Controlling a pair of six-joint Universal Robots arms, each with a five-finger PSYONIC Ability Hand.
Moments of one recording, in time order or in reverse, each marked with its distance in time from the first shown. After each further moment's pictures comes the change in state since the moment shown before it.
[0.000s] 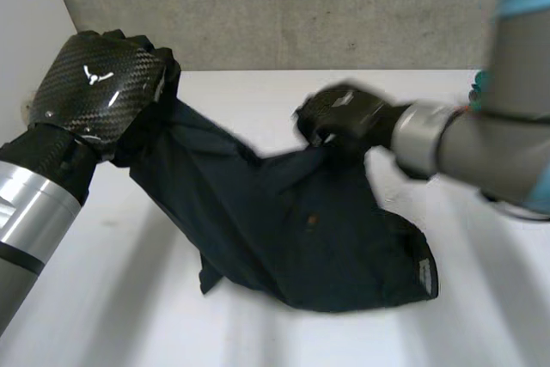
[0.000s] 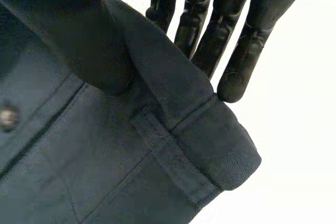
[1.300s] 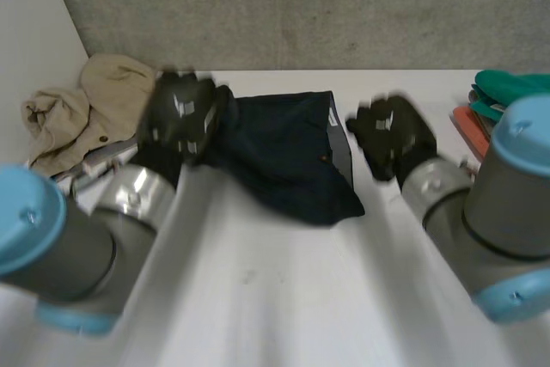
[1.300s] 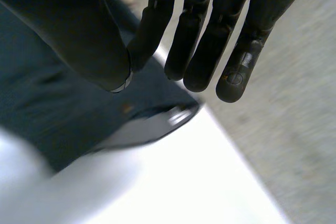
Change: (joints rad) left arm -0.070 -0.467 -0.007 0.475 -0.041 0.157; right arm 0.058 -0.208 0.624 -0.652 0.461 -0.106; left_hand 0.000 0.001 0.002 0.003 0.000; right_hand 0.070 0.009 0.001 0.002 0.017
